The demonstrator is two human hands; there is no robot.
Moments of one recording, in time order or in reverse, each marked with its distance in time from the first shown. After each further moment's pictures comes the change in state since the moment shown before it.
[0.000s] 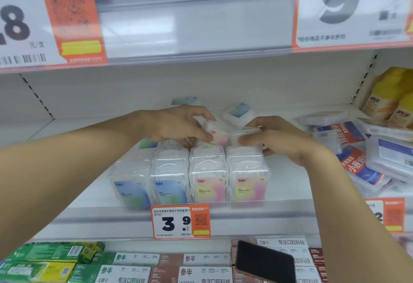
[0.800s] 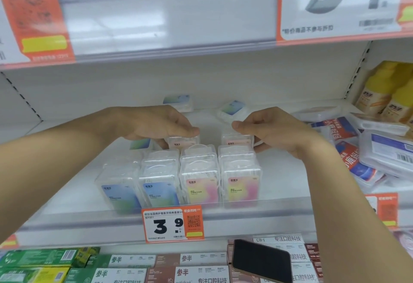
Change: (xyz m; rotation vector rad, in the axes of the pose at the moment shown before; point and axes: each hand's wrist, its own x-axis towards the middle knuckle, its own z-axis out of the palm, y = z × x) left_hand -0.011 -0.005 -0.014 0.193 -0.068 -0.060; right_hand -0.002 -0.007 -0.007 -0.026 0.057 -0.020
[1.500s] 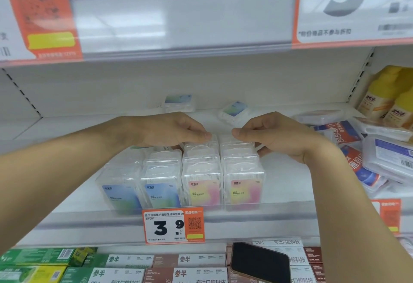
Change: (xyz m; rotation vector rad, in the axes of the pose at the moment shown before) left_hand 0.002 0.004 0.020 -0.090 0.015 0.136; right_hand -0.011 -0.011 0.002 0.009 -0.126 0.018
